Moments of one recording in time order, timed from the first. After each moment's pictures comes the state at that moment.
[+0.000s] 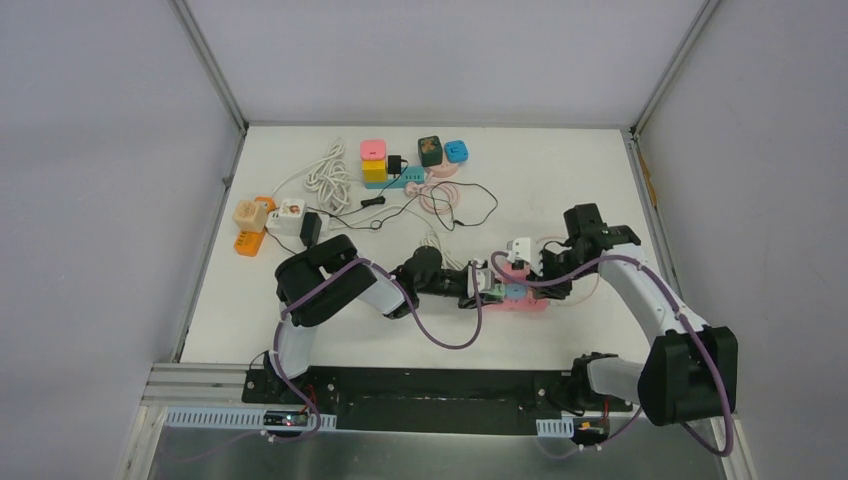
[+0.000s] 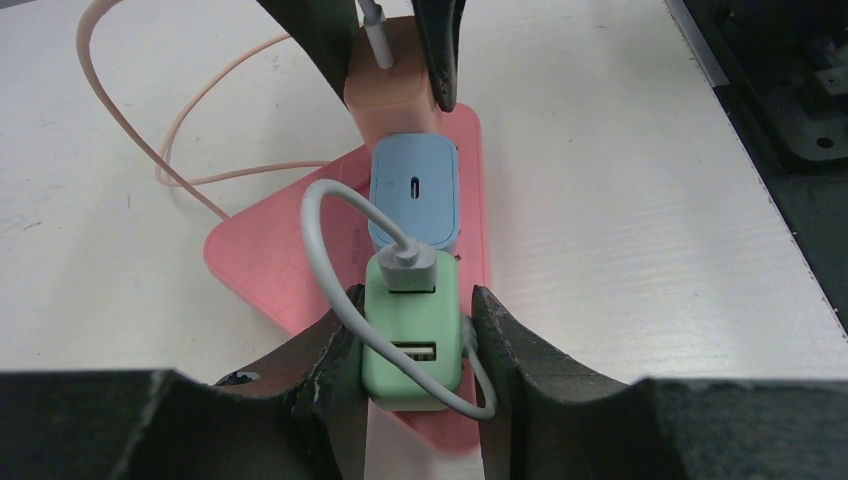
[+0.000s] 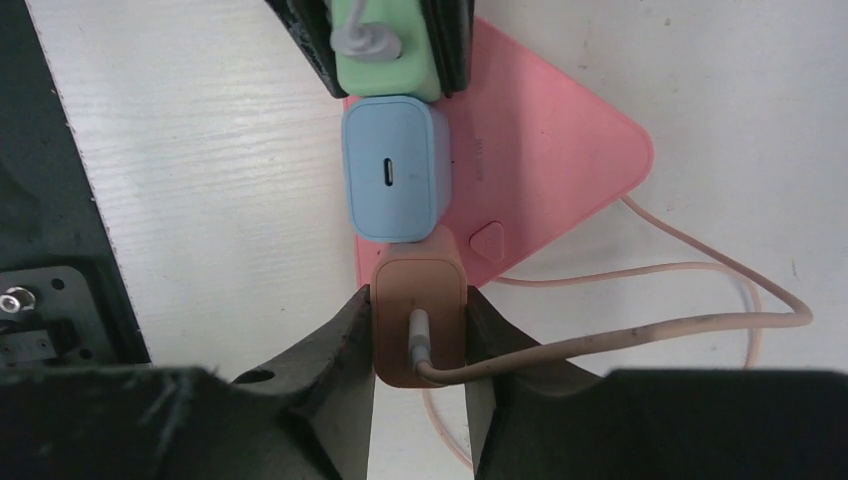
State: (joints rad) left arm -0.96 1.99 0.76 1.17 0.60 0.26; right arm 0.20 1.20 0.83 -0.99 -0.53 -1.29
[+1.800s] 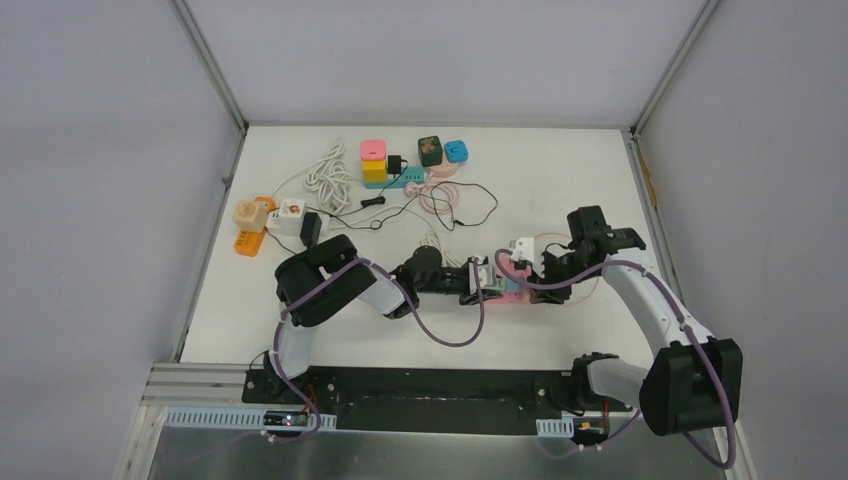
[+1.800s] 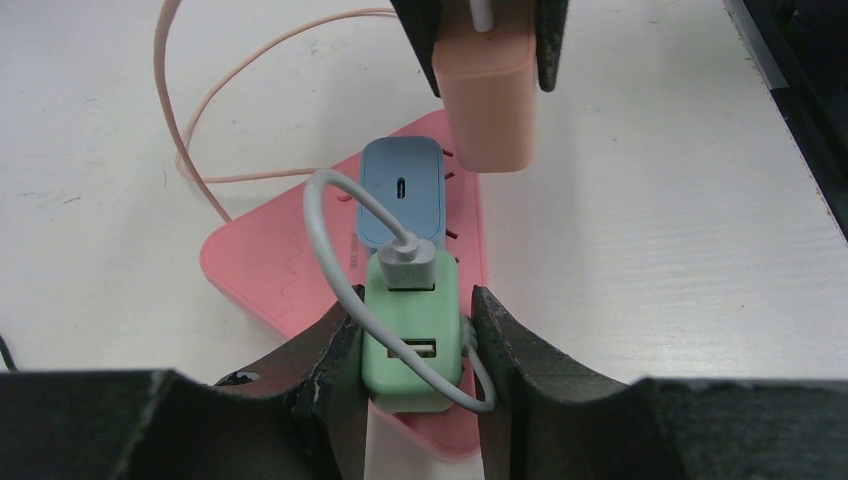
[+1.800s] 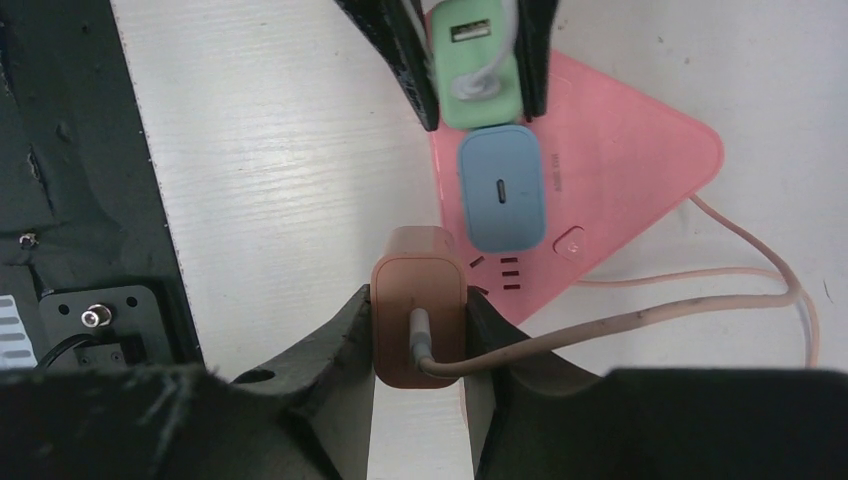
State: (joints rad) left arm -0.96 1.99 0.76 1.17 0.60 0.26; right arm 0.19 1.17 0.84 -1.07 -0.63 -1.25
